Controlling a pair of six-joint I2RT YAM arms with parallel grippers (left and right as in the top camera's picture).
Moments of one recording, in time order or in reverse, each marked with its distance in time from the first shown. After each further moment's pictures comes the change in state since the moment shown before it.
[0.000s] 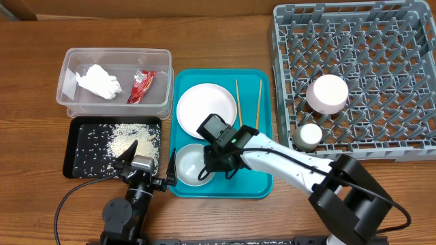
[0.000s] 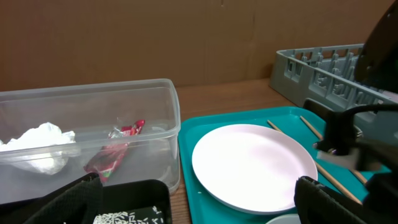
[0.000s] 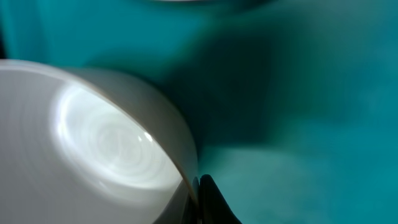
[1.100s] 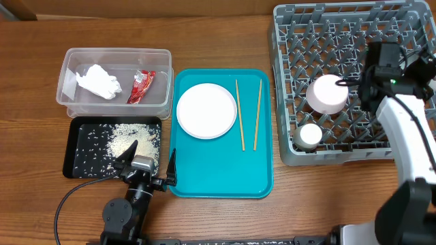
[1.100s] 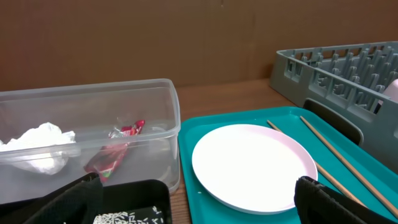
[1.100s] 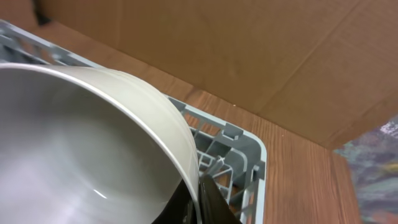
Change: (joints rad) left arm 0.000 0.000 0.000 0.000 0.000 0.000; right arm -0.986 -0.193 0.105 0.007 1.242 -0.167
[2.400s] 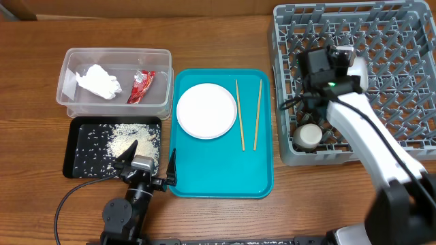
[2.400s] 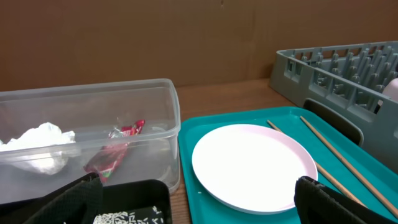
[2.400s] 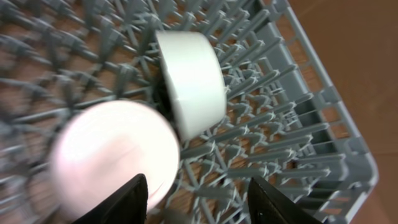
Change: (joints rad) left arm 0.000 0.000 0.000 0.000 0.000 0.000; right arm 0.373 0.011 0.004 -0.103 -0.274 -0.276
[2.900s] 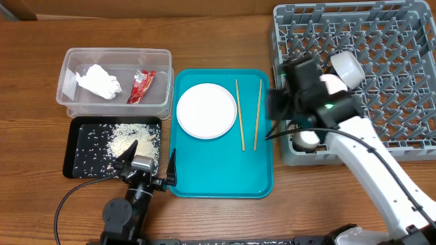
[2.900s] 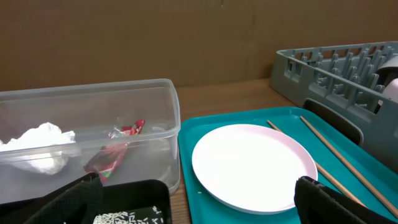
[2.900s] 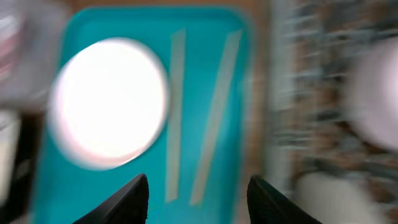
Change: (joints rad) left arm 0.000 0.000 0.000 0.000 0.000 0.000; right arm 0.188 -0.176 0.008 -0.066 -0.841 0.045
